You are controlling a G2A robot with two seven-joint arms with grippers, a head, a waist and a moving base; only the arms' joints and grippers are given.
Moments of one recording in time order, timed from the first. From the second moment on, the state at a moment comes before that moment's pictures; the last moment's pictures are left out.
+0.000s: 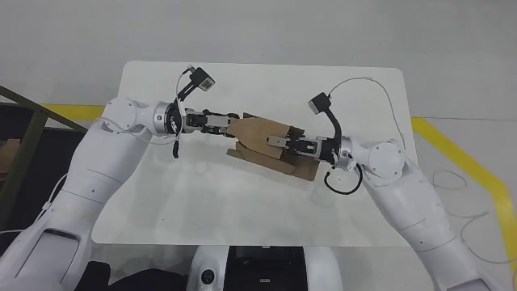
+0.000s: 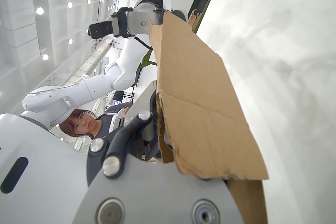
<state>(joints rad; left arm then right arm) 0.90 -0.95 -1.07 -1.31 -0.72 -0.44 -1.38 -1.07 -1.14 1.01 -1.51 0.27 -0.38 0.93</state>
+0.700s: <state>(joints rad) 0.90 -0.96 -1.07 -1.31 -0.72 -0.43 -1.39 -1.07 -1.15 0.97 -1.53 0.25 -0.43 1.01</state>
